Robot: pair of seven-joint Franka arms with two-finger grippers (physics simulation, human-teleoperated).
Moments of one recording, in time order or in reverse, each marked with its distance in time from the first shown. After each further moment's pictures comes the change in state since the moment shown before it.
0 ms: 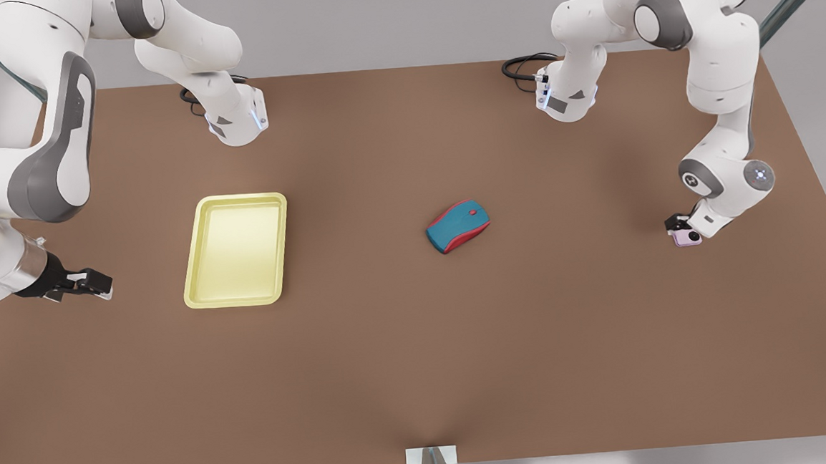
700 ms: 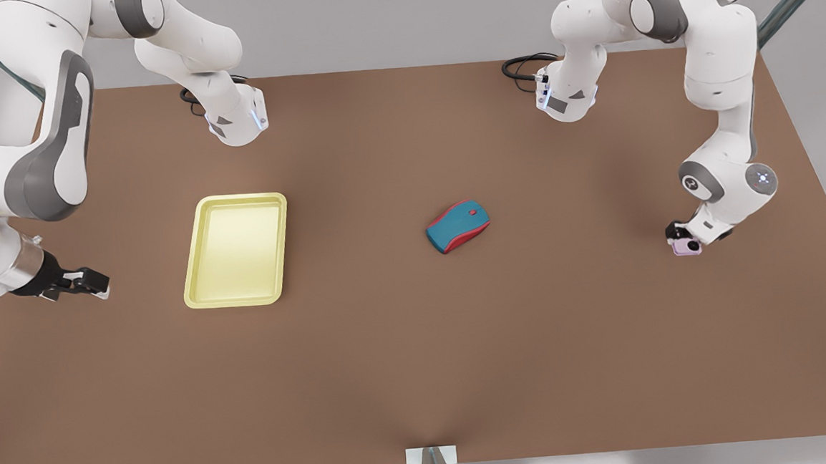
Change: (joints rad) left arm -0.055 -0.052 -0.024 0.050 -0.007 -0.047 0.029; right arm -0.002 -0.005 -0.002 0.000 -0.007 -0.001 -0.001
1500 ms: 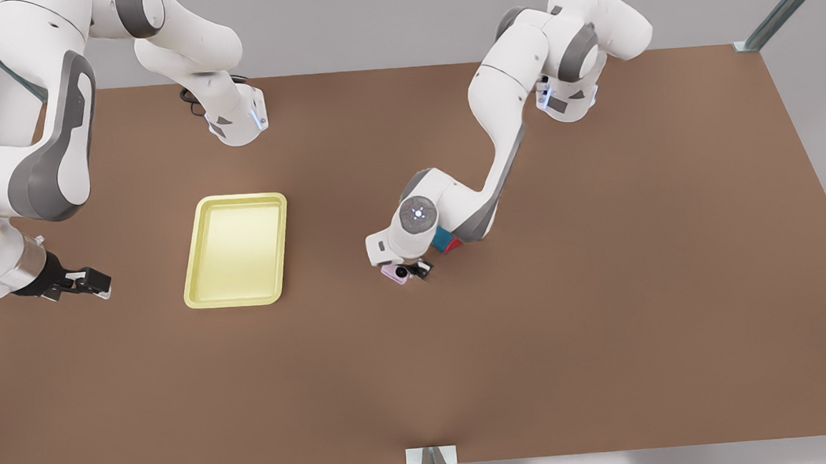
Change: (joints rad) left arm -0.860 0.470 -0.186 1.124 0.003 -0.611 -0.833; right arm 0.005 0.001 0.000 0.000 -0.006 -0.001 -0.001
